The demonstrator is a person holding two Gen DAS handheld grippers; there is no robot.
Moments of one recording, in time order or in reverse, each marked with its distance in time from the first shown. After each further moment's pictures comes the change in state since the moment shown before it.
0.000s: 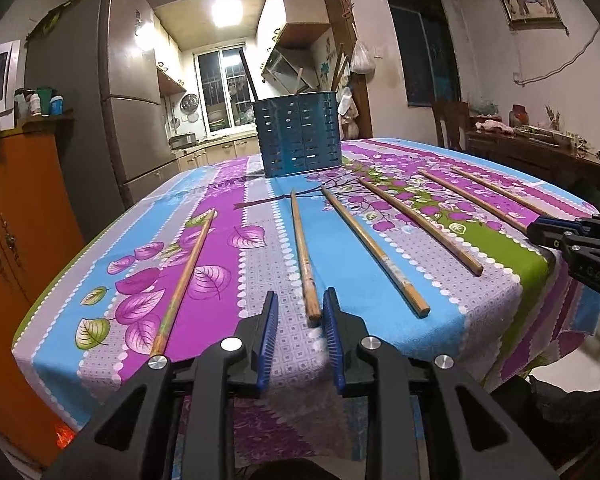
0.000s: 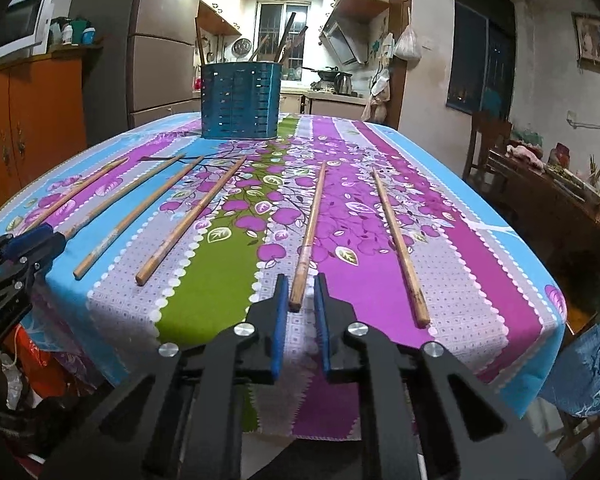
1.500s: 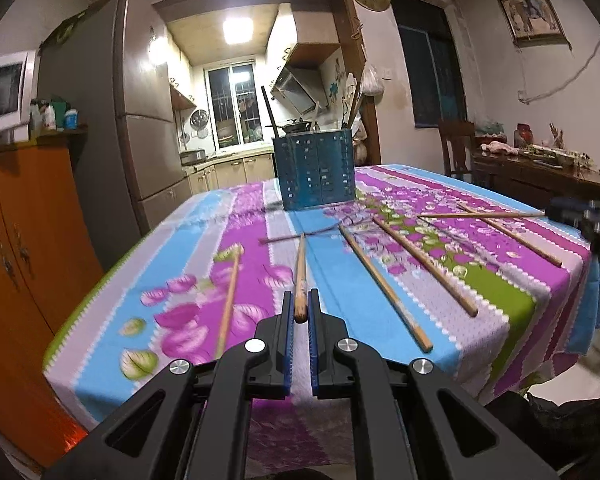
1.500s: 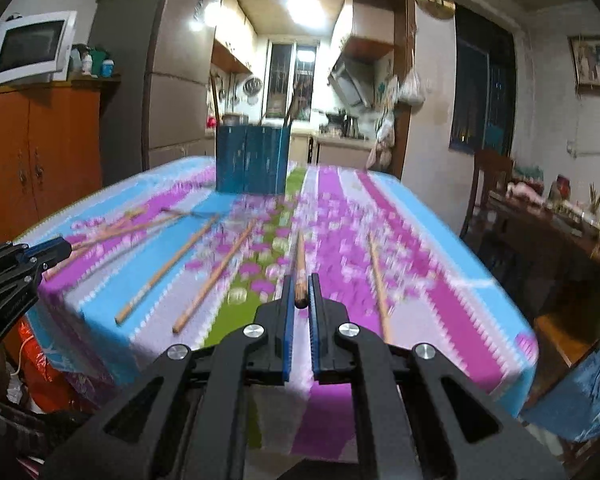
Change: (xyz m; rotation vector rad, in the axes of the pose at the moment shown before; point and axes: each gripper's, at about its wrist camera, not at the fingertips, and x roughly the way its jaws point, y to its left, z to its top) left arm -0.036 0.019 0.031 -0.010 -0.068 0.032; right arm -0.059 -0.007 0.037 -0.042 -0.194 0.025
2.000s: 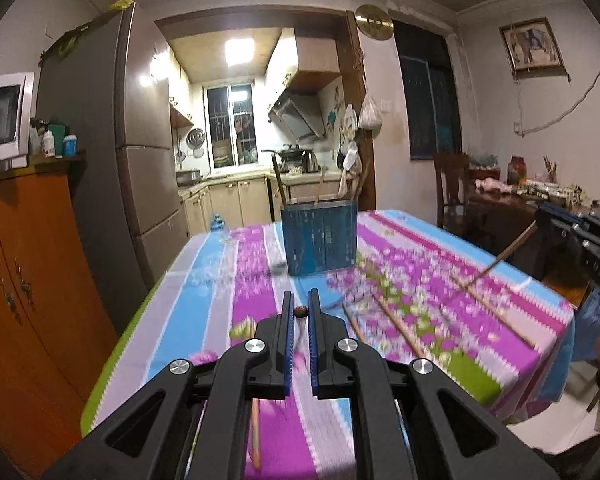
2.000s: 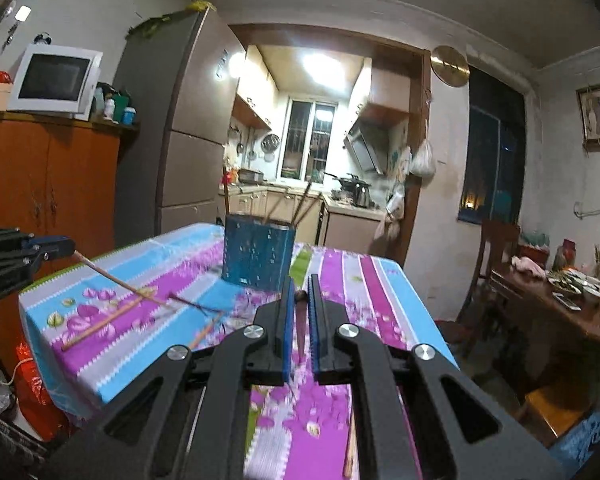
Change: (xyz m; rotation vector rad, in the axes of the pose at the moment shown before) left arm -0.027 0.035 0.094 -0.046 -0.076 -0.051; right arm -0.016 -0.012 0.082 -0.068 -0.192 0.053
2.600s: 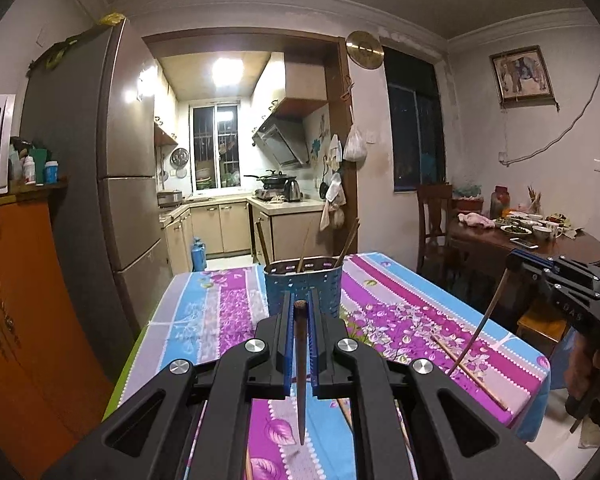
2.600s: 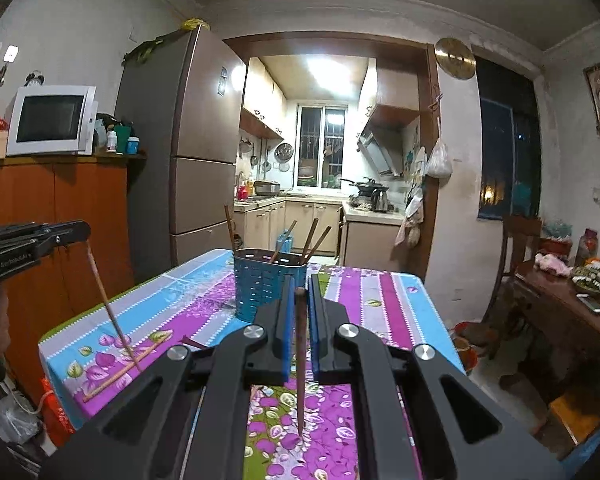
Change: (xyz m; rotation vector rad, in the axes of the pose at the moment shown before) left arm 0.005 0.011 0.078 -0.019 -0.079 -0.078; right arm 0.022 -0.030 0.051 0.088 0.003 0.084
